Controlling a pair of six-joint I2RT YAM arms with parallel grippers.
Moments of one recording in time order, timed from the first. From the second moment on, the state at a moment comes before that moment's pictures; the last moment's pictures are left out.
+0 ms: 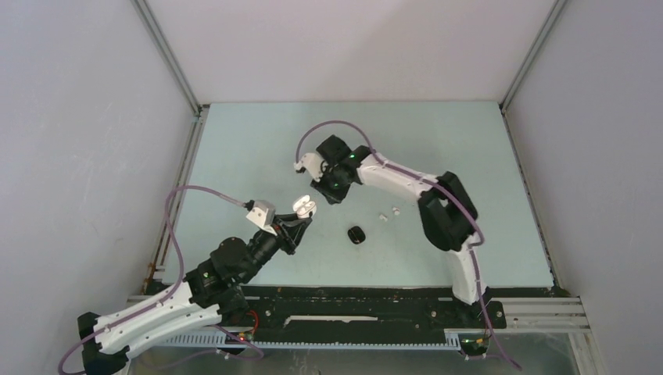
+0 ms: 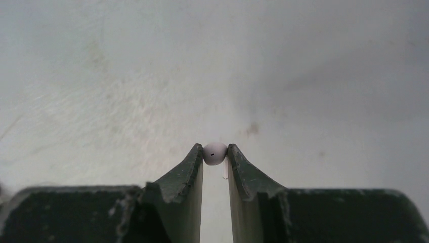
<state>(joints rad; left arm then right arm) -1.05 0.38 0.35 0.05 -0.38 -0.26 0.80 2.15 1.73 -0.69 -0.21 -0.36</state>
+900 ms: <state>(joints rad) -1.05 0.82 0.30 0.76 -0.11 -0.10 0.81 0.84 1.20 -0.27 -0.43 -0.20</state>
